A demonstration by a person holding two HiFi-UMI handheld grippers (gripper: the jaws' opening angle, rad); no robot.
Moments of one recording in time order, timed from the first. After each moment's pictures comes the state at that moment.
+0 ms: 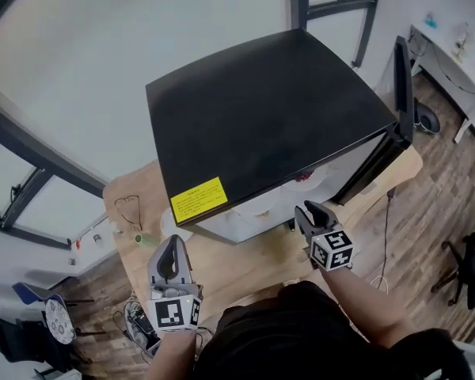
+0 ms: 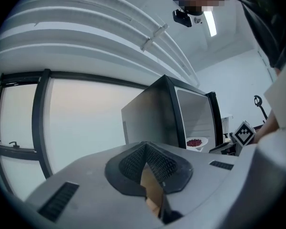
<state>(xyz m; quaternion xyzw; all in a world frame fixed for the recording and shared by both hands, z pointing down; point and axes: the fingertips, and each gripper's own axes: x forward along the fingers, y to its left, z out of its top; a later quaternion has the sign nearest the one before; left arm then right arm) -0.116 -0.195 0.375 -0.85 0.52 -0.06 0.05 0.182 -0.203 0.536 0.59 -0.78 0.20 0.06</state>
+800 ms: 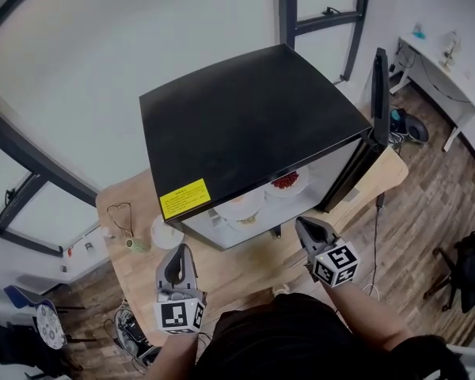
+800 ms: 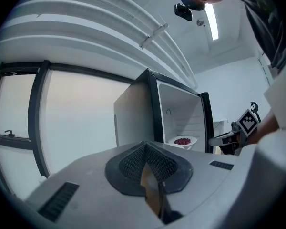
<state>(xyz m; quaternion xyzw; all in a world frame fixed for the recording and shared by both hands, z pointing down) -0.085 -0.171 0.400 -0.86 0.50 -0.06 0.02 0.193 -0.156 0.483 0.56 -0.81 0.14 0.04</state>
